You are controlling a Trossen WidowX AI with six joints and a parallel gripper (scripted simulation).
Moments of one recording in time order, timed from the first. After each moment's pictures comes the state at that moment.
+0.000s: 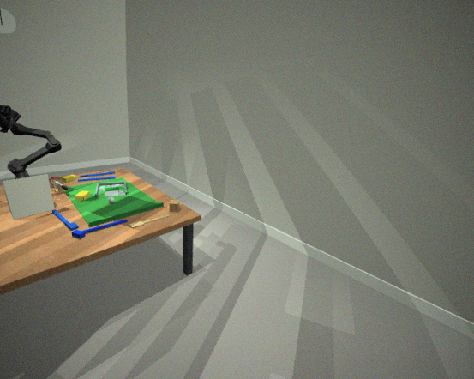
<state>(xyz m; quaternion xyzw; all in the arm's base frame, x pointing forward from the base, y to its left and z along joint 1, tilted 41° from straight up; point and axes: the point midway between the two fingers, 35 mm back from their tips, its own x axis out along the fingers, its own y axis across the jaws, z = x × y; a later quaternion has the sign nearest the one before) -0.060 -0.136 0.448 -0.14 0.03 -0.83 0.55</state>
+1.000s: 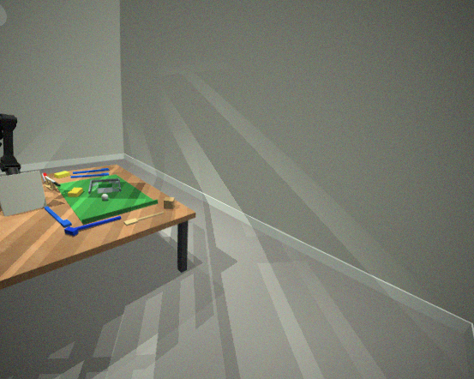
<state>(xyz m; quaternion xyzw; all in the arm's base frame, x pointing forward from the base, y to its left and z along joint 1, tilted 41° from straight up) -0.205 0.152 0.364 0.00 0.09 -1.00 -0.03</state>
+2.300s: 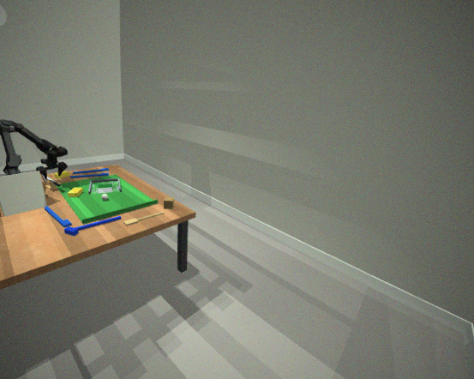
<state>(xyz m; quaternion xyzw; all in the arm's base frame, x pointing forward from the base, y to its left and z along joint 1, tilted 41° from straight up) 0.212 0.232 0.090 0.28 -0.10 -0.75 -0.59</state>
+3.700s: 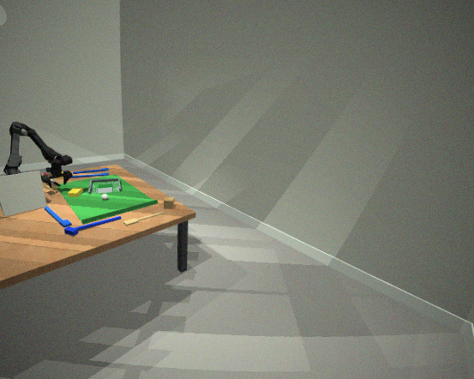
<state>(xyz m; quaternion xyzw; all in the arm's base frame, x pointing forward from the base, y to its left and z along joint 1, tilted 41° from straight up) 0.222 0.214 0.009 0.26 -0.14 -0.74 -0.61</state>
